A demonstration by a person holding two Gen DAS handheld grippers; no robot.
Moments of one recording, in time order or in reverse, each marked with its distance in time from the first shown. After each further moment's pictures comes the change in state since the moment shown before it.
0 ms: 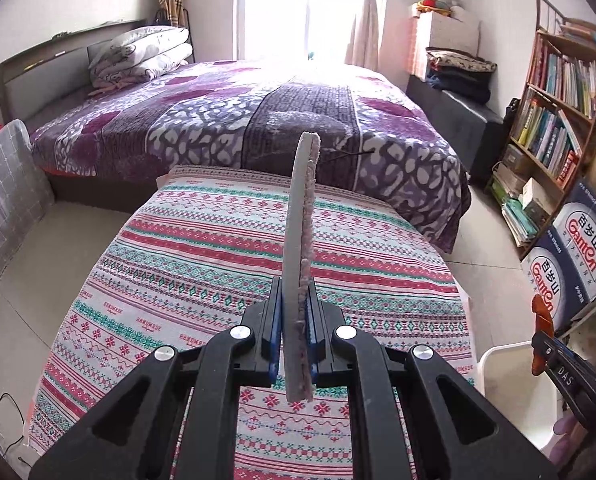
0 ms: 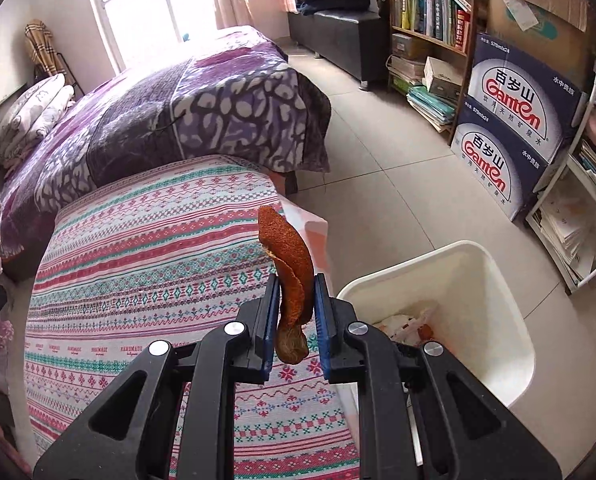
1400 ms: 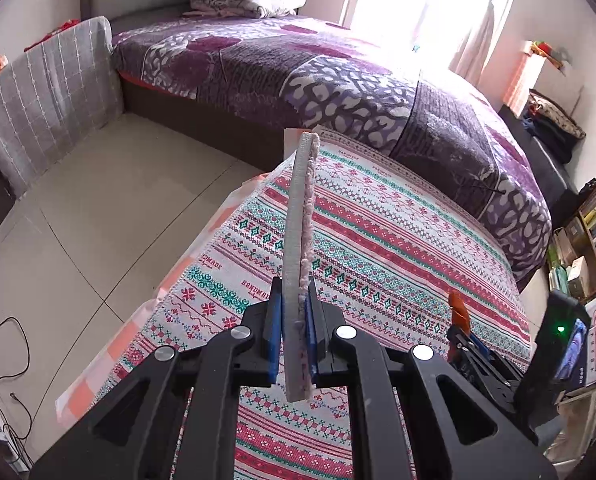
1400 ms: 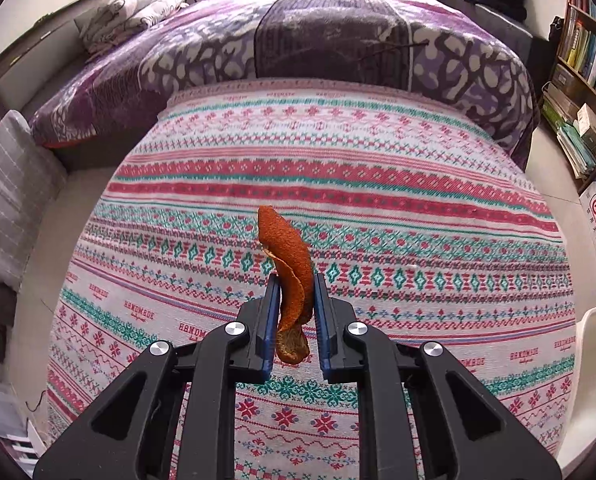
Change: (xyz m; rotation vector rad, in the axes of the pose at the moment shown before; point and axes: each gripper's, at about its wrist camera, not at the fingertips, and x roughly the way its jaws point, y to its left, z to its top) left arm 0.011 0.226 0.004 -0.327 0.126 0.137; right arm 0.063 0.273 -0.052 -0.353 0.143 0.230
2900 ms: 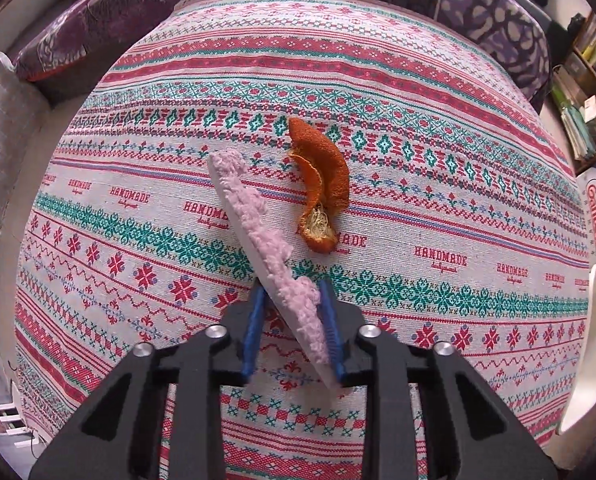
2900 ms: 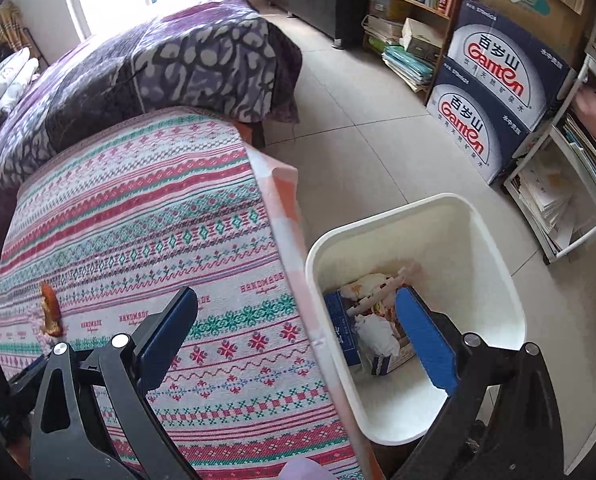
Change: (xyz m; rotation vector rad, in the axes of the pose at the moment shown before) left arm 0.123 -0.128 -0.119 0.324 0.371 0.030; right arm -0.086 -0.240 -0.068 0.362 0.036 -0.319
